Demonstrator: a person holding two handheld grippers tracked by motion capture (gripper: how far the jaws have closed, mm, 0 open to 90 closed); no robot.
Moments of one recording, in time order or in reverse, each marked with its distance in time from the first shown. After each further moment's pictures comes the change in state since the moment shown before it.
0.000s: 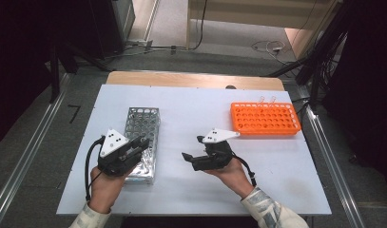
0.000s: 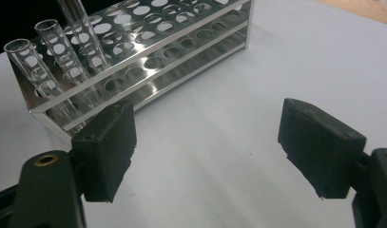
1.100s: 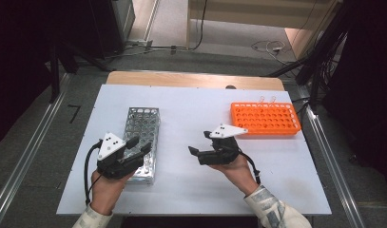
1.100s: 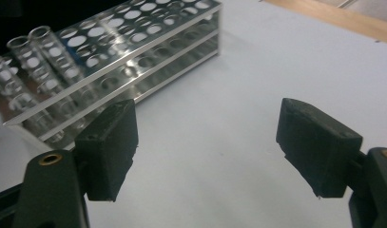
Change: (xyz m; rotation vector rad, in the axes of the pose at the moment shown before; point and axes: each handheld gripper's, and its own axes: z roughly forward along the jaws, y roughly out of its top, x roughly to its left) left arm 0.005 -0.010 0.000 -0.050 0.013 -0.079; right arm -0.017 0.003 -0.014 -0.028 -0.067 0.038
